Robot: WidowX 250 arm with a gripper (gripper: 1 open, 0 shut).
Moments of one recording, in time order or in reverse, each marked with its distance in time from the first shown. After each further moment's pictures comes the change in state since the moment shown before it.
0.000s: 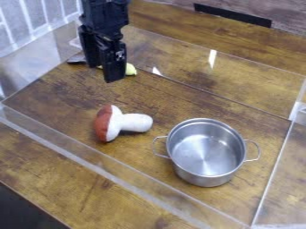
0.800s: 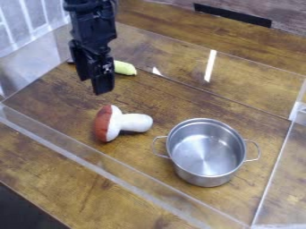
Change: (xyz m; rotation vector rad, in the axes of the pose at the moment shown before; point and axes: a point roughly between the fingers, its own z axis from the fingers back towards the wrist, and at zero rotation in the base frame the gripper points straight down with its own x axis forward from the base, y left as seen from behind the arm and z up) arm -0.014 0.004 -0.019 -0.040 0.014 -0.007
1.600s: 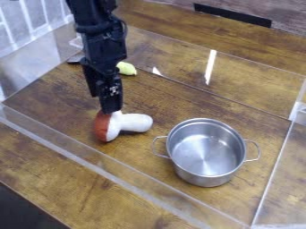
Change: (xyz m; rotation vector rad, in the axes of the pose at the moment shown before) arm 0.003 -0.019 -0.023 -0.004 -0.009 -0.123
